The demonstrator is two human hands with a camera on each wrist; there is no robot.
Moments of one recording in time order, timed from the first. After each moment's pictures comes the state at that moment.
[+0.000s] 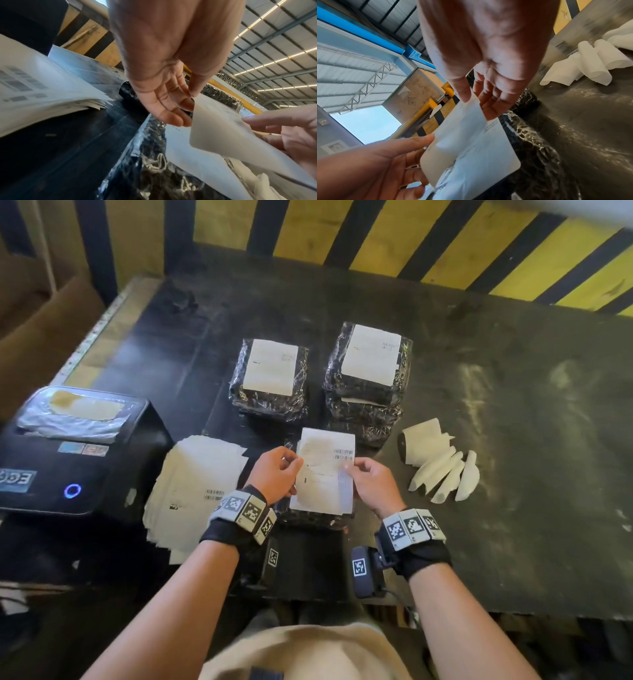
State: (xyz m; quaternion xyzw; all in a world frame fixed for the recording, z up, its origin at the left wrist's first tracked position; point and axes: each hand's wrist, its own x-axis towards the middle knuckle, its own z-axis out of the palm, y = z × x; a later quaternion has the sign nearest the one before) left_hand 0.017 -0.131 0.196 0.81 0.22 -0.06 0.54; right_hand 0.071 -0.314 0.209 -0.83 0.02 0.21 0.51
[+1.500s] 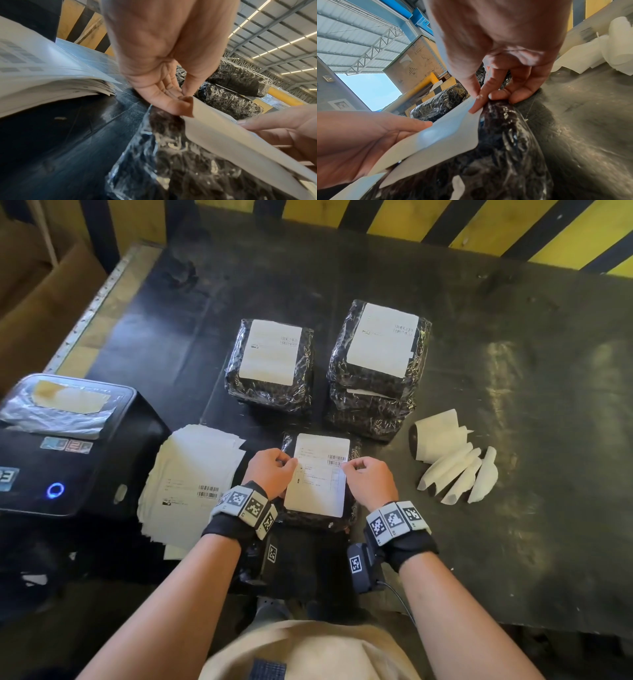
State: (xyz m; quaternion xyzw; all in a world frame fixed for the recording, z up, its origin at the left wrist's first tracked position) left_hand 0.036 -0.129 0.174 0.81 0.32 -0.11 0.48; right_hand 0.100 -0.308 0.169 -0.91 0.03 0.21 0.36
